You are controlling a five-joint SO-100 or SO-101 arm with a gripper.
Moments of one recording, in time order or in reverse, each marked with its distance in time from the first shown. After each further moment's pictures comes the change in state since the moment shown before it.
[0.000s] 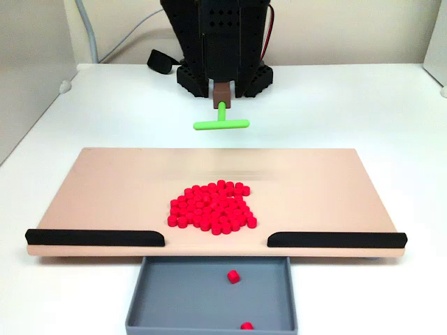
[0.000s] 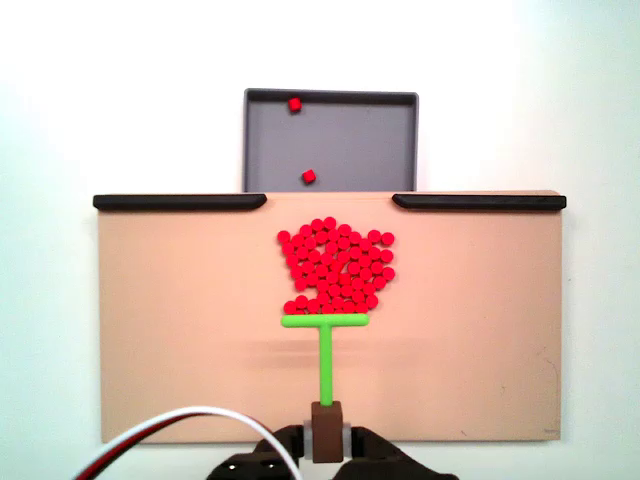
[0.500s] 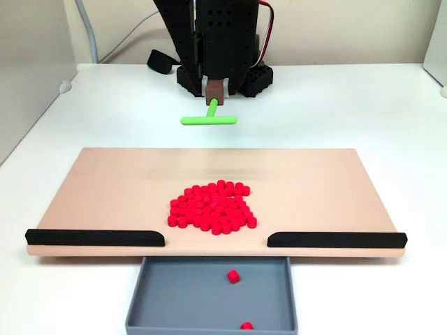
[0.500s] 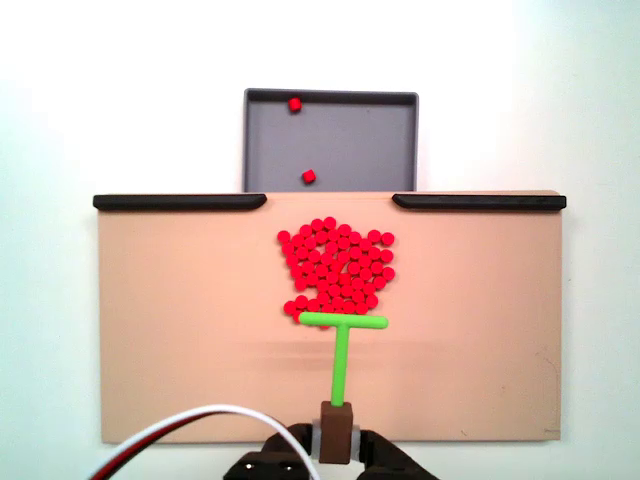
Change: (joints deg) arm 0.3 0.8 0.0 0.0 4.3
